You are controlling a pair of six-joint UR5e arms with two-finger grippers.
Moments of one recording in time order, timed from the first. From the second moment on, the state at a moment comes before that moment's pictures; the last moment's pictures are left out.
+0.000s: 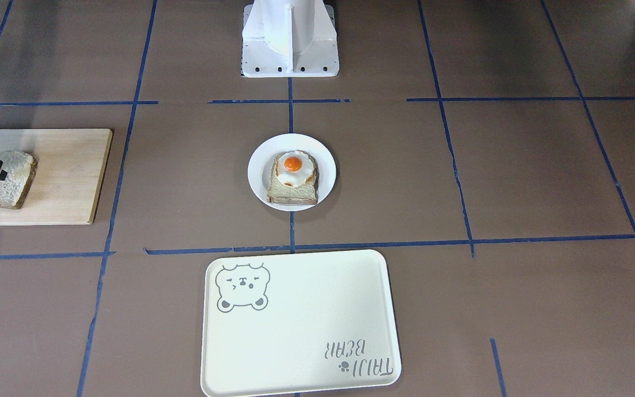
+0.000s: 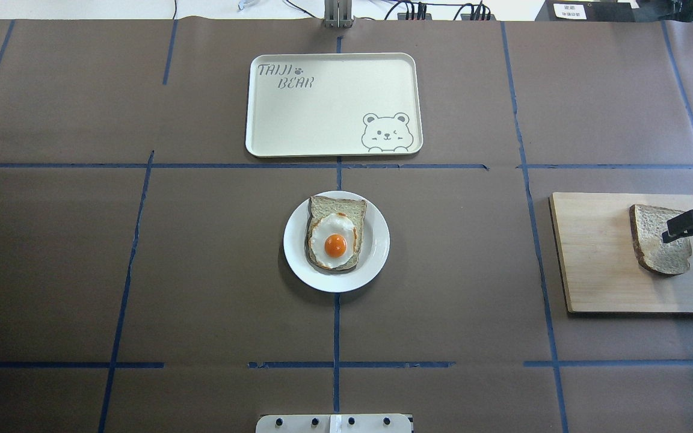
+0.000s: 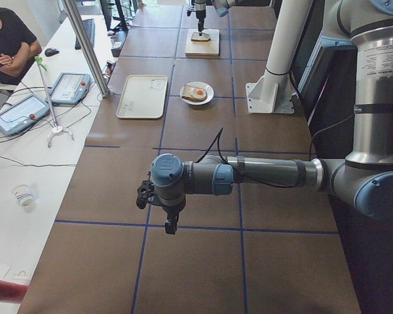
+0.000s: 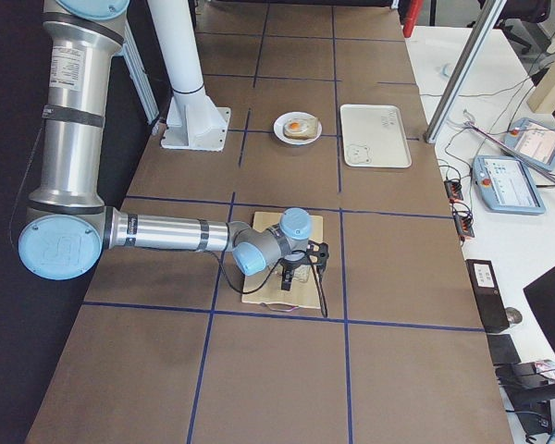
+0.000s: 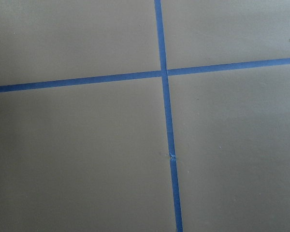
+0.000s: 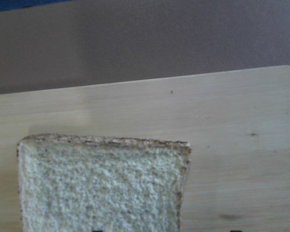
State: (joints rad) left arm -1.59 -1.50 -1.68 -1.55 -2.37 0.10; right arm 1.08 -1.72 1.56 -0.98 2.29 0.77
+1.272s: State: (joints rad) left arm -1.59 -1.50 -1.69 -1.55 -2.37 0.10; right arm 1.09 -1.72 1.59 -0.98 2.30 0.77
